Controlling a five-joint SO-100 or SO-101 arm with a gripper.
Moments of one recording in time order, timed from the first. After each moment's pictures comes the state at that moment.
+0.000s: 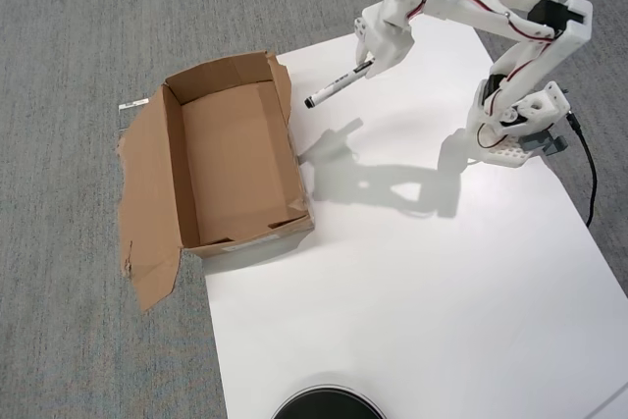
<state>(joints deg) 29.3 107.5 94.4 81.4 39.9</state>
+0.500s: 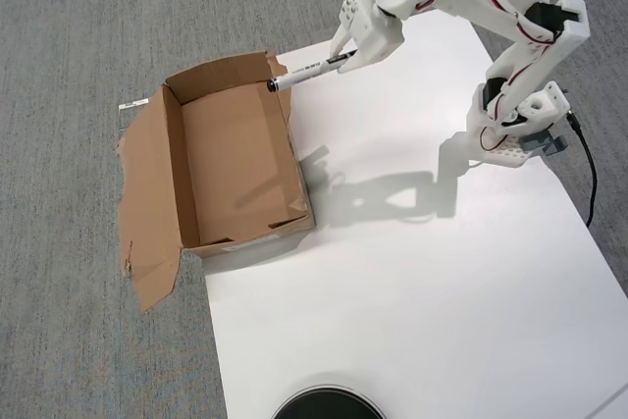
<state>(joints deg) 21.0 105.3 77.1 81.4 53.2</state>
